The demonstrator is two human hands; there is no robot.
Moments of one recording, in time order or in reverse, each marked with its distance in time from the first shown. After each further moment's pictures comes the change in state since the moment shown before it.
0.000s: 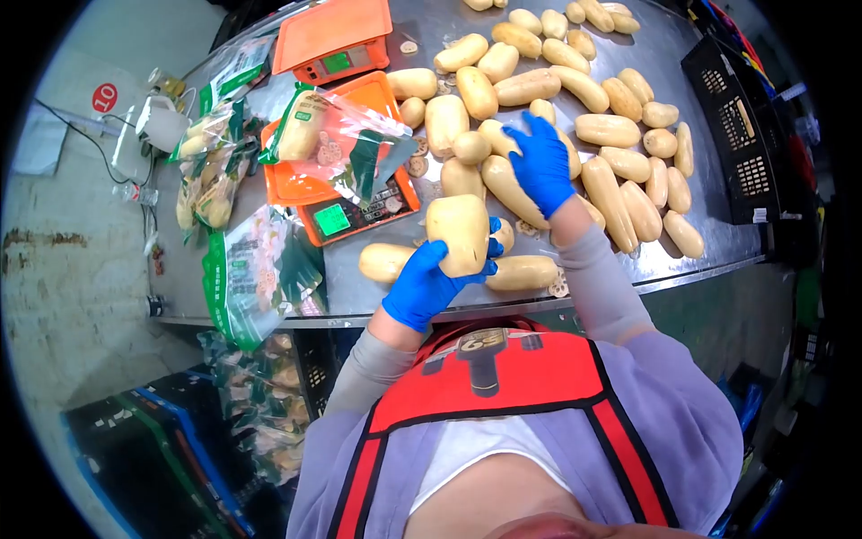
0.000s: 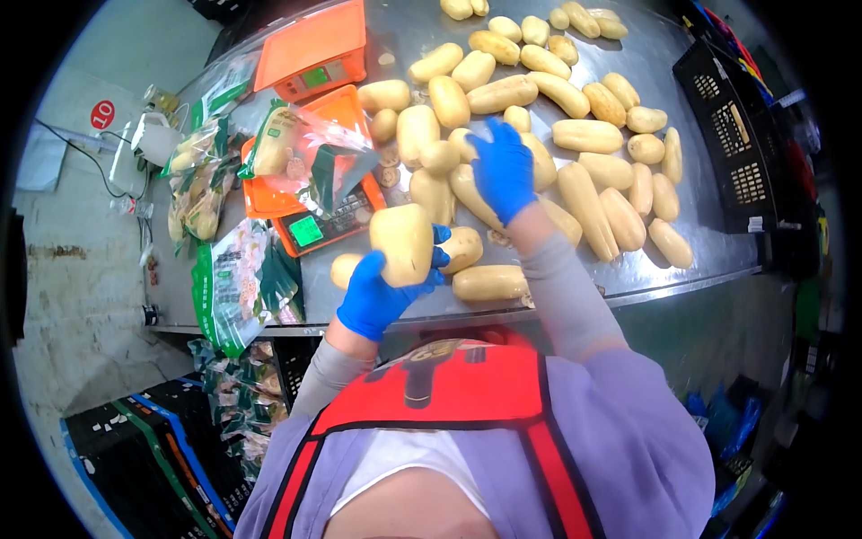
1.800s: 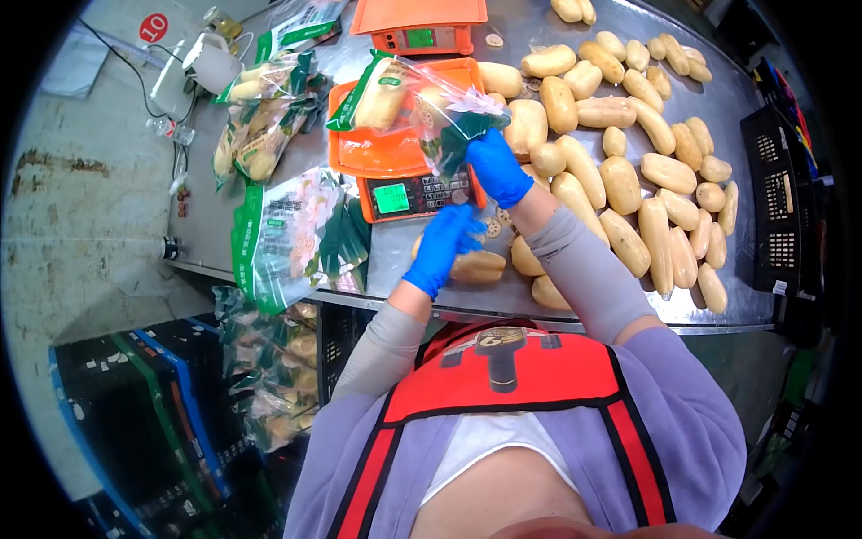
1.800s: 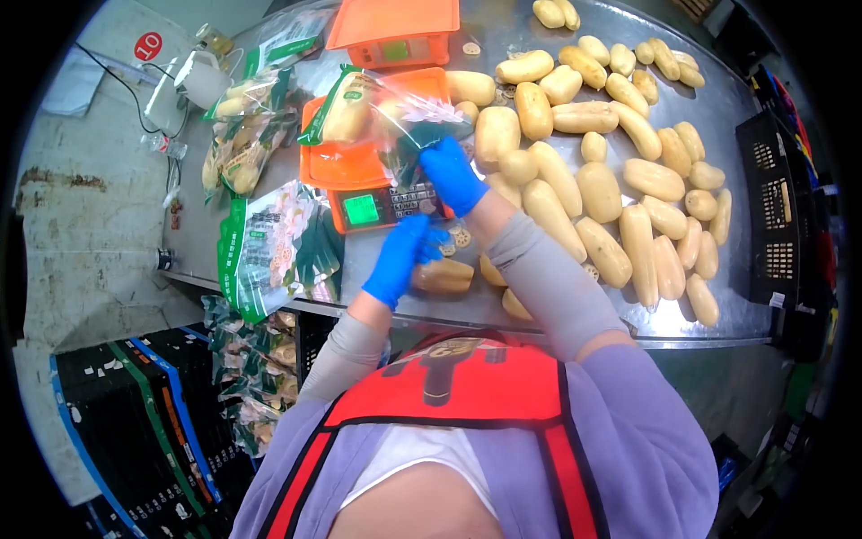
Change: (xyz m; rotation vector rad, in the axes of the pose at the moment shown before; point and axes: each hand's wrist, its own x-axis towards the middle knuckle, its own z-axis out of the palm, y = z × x) left_hand -0.013 0.037 -0.085 0.661 0.659 -0.004; right_hand 0.055 -0.142 0.092 1.796 -0.525 0.517
